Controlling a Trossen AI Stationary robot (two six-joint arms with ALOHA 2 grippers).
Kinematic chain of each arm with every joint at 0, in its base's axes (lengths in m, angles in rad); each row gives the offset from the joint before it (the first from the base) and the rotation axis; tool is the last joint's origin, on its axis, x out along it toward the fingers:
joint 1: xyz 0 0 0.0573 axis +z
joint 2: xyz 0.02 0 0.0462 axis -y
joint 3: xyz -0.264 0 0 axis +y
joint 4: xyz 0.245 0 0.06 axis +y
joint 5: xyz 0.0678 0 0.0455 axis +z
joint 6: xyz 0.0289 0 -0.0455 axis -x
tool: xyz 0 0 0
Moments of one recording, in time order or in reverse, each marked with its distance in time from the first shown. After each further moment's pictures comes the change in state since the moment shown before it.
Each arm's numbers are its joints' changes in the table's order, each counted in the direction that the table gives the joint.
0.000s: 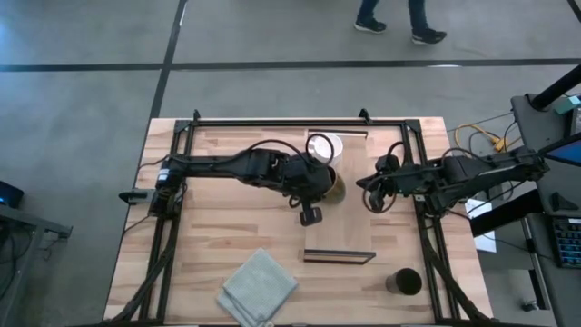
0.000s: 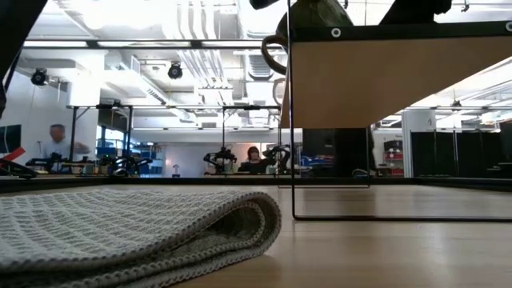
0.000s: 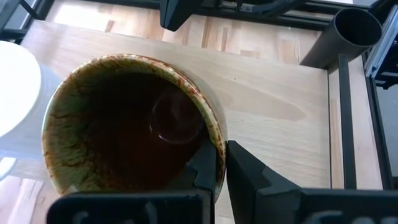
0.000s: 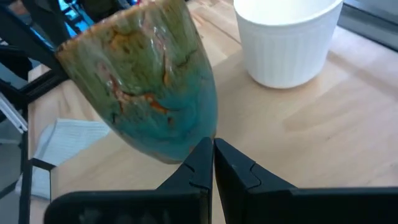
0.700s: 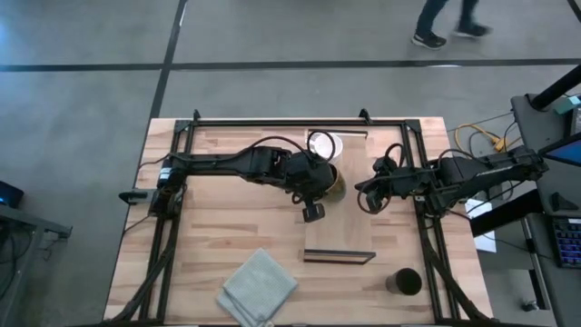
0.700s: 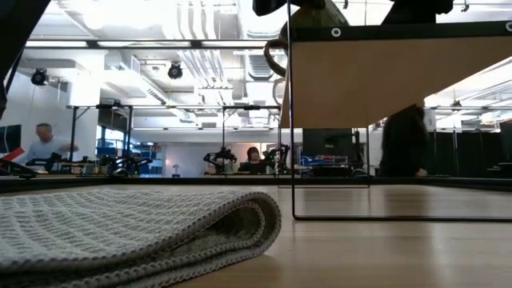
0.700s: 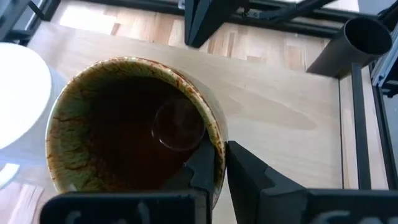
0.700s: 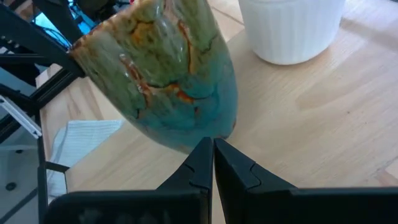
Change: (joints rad) left arm 0.024 -0.006 0.017 -0.040 -0.010 0.000; right arm 0.002 -0.028 0.000 0.004 0.038 -0.122
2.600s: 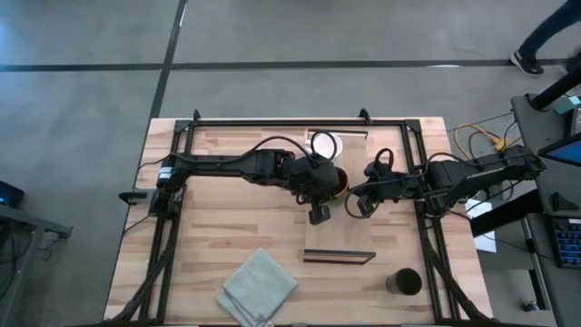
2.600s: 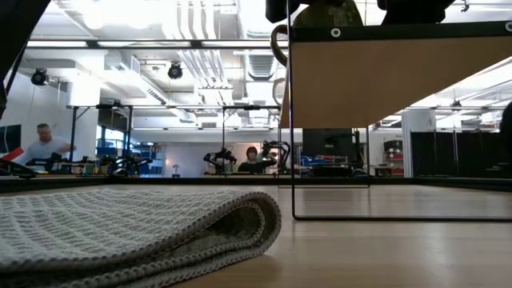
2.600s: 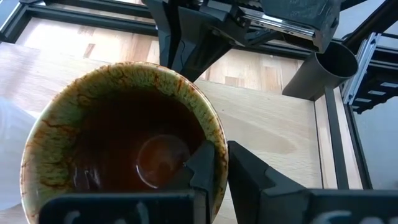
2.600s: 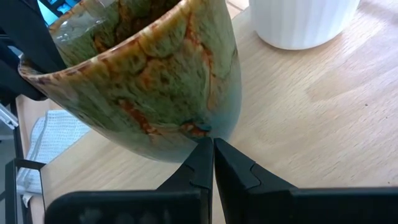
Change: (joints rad) left arm 0.012 -0.002 0.085 -0.170 -0.086 -0.001; right arm 0.000 -0.087 0.000 -0.021 0.004 0.000
